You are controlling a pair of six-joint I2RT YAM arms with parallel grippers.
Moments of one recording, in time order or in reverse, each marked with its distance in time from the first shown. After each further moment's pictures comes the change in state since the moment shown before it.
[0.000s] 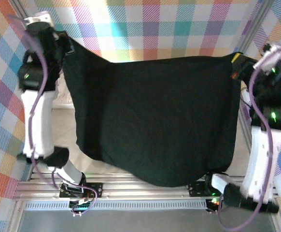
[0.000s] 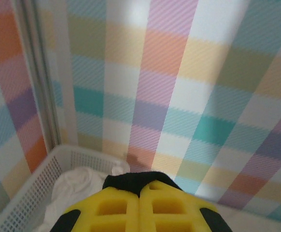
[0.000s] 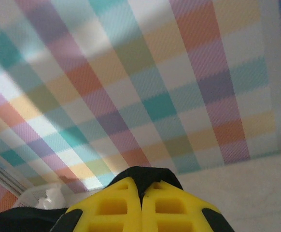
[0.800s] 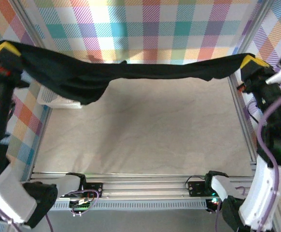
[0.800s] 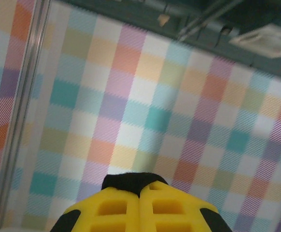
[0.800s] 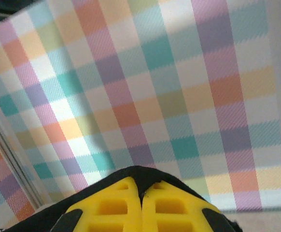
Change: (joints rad) left arm 0.005 -0.550 -0.034 0.063 0.225 -0.050; right arm 0.019 -0.252 0.140 -0.072 -0.003 -0.039
